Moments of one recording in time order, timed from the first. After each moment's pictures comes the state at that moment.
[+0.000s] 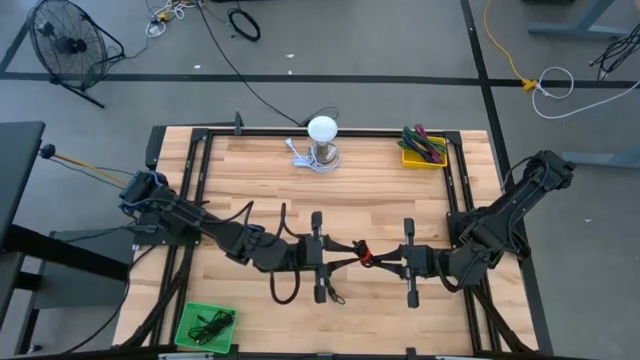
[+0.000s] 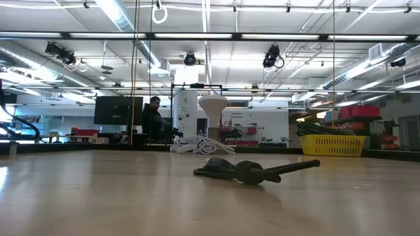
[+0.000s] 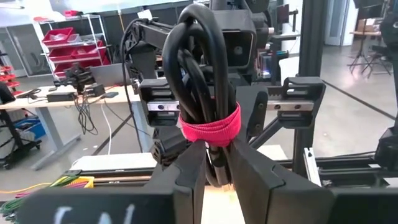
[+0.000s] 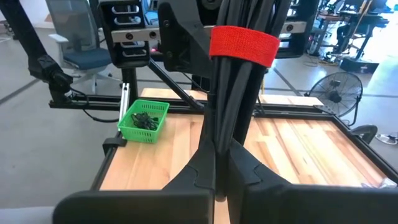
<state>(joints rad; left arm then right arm) -0.43 1.69 1.40 0.33 -0.54 0.09 0.74 1.23 1.02 -0.07 0.72 0.14</state>
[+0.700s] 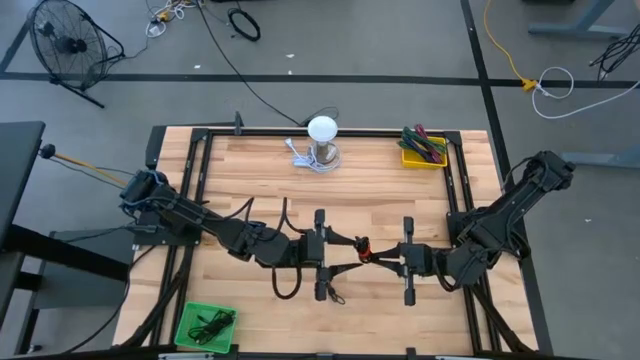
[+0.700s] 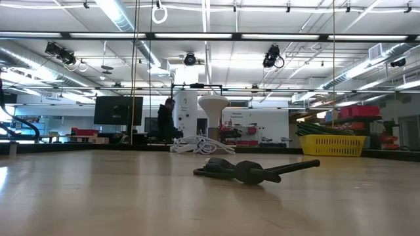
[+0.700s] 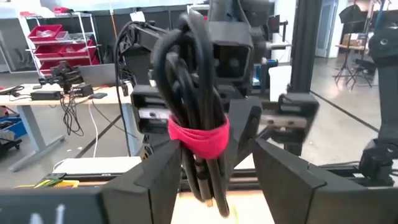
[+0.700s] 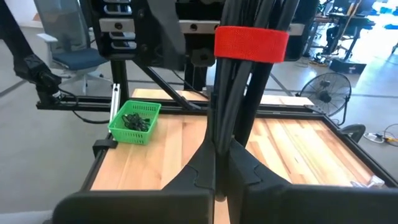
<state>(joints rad) -0.41 1.69 1.40 0.35 -0.47 0.05 0.72 1.24 1.02 -0.07 0.75 0.13</state>
